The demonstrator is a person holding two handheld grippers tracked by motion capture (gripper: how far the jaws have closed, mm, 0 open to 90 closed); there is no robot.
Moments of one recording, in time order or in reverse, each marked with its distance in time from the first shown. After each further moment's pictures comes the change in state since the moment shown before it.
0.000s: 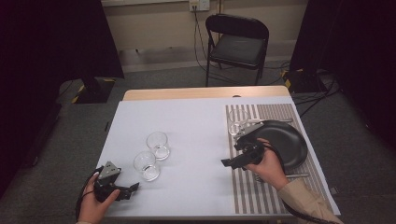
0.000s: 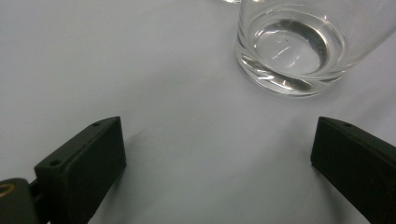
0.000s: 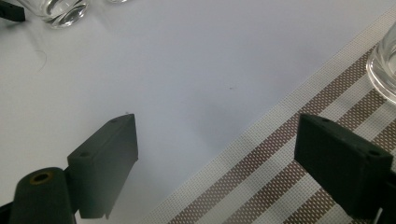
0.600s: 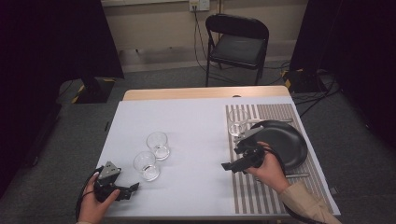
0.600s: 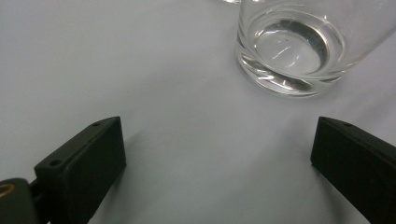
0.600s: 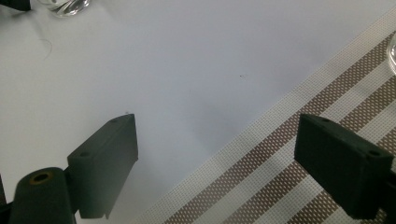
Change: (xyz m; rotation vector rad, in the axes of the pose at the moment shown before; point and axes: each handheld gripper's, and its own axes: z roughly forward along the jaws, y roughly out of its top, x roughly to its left) left arm 0.000 0.000 0.000 0.000 0.000 0.000; right arm 0.003 -0.009 0.003 0.013 0.016 -0.005
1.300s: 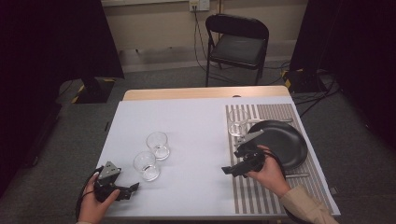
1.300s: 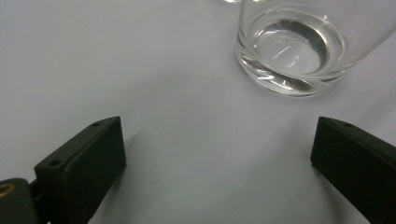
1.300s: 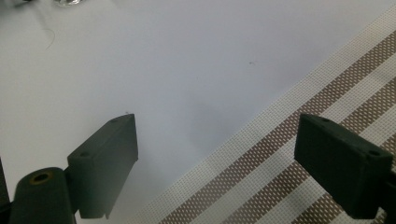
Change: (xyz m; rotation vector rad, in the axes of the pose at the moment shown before) left arm 0.000 0.000 0.000 0.000 0.001 0.000; right arm 0.004 -0.010 0.004 0.006 0.014 0.003
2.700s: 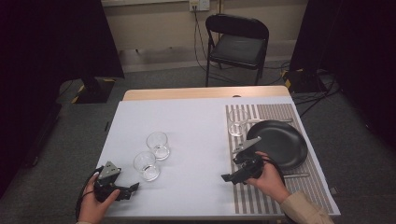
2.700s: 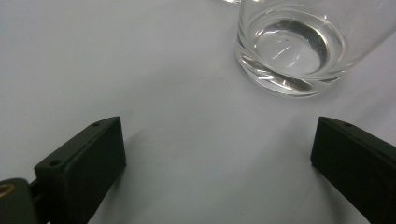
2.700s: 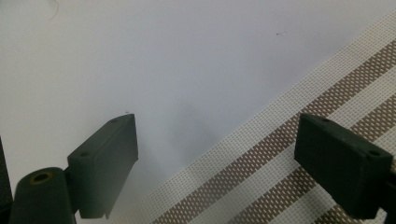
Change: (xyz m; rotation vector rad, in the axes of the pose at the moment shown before) left arm 0.000 0.000 0.000 0.000 0.000 0.000; right arm 0.009 -0.015 0.010 0.037 0.023 -0.023
